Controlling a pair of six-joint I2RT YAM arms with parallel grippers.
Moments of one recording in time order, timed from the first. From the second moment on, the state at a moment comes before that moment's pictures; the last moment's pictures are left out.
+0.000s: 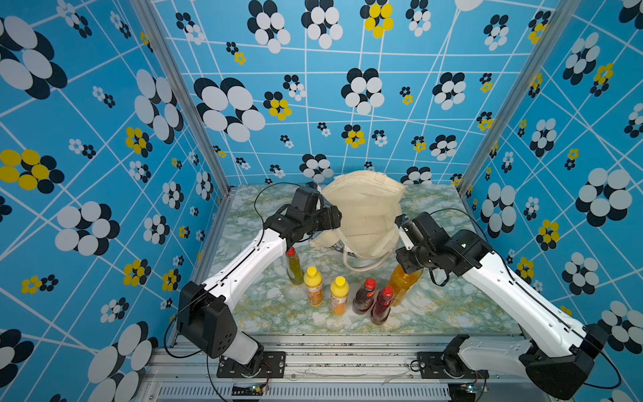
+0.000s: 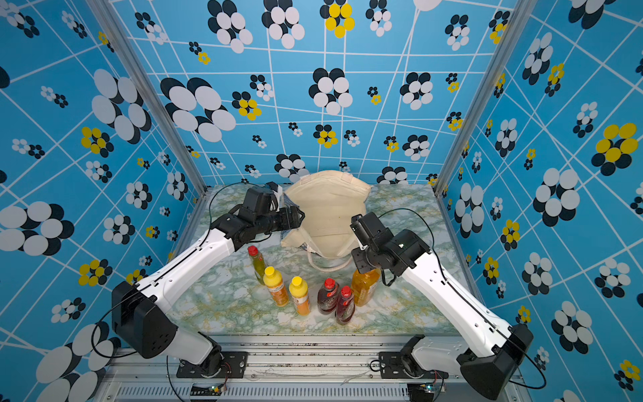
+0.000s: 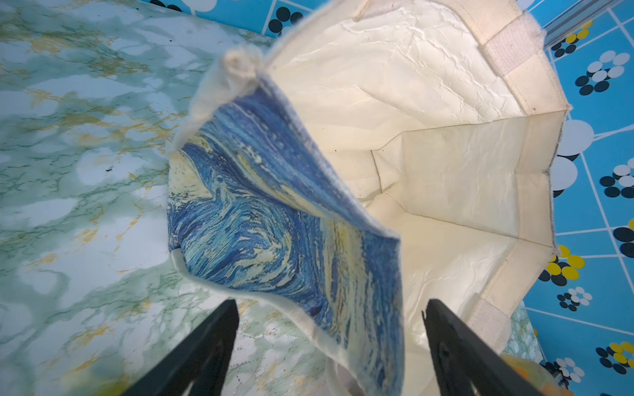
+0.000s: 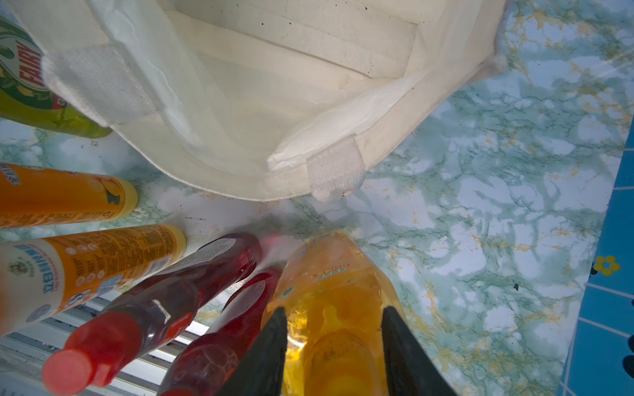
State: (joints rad) left arm -0.52 1.52 1.38 -0.48 0.09 -0.57; right arm 0.67 1.24 1.35 -1.19 0.23 0.19
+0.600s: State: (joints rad) left arm -0.58 1.60 1.41 -0.48 -0.13 -0.54; right arm 0.67 1.22 1.32 -1.16 0.28 0.17
